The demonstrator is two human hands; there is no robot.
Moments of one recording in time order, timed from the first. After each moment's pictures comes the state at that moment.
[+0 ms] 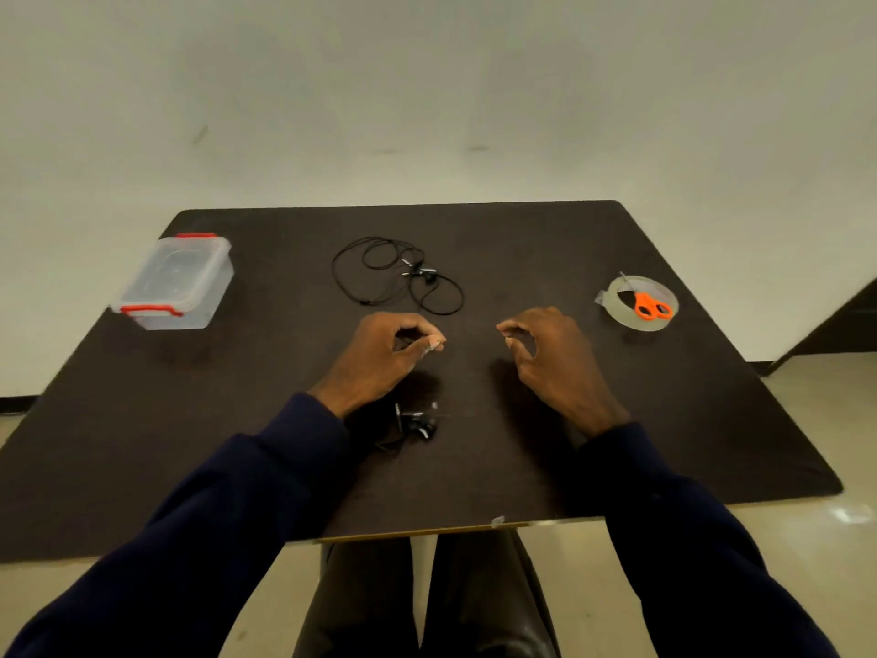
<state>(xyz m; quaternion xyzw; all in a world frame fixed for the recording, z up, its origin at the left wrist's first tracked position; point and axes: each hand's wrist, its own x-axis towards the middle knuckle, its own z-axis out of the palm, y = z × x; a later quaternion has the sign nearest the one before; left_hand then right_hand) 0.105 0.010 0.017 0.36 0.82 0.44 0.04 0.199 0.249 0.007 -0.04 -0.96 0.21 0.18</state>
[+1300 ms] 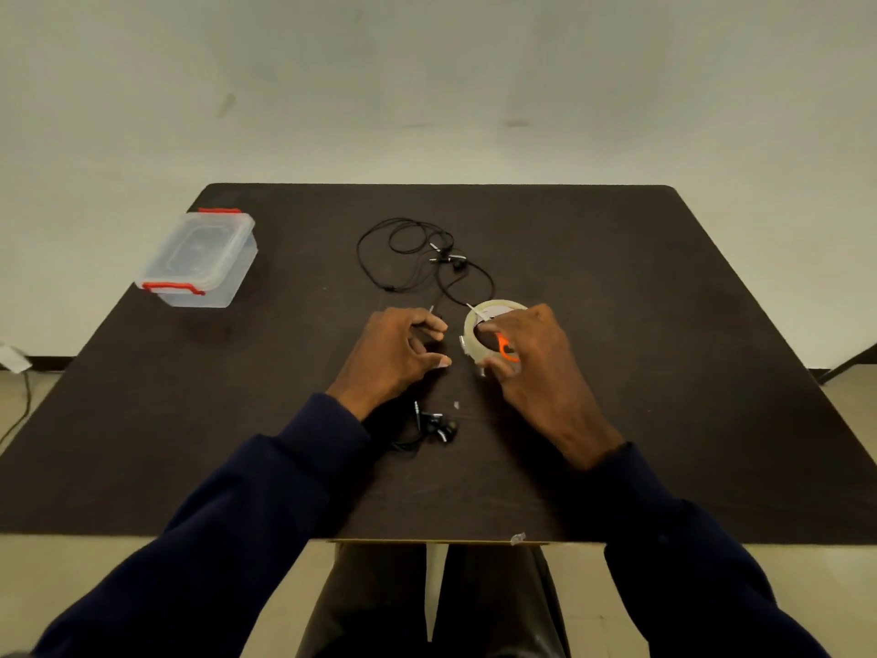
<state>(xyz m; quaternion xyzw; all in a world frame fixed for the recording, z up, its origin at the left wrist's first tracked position) 0.095 0.006 -0.003 0.23 0.88 0.42 0.07 0.183 0.198 0.002 0.02 -0.96 0.22 0.18</state>
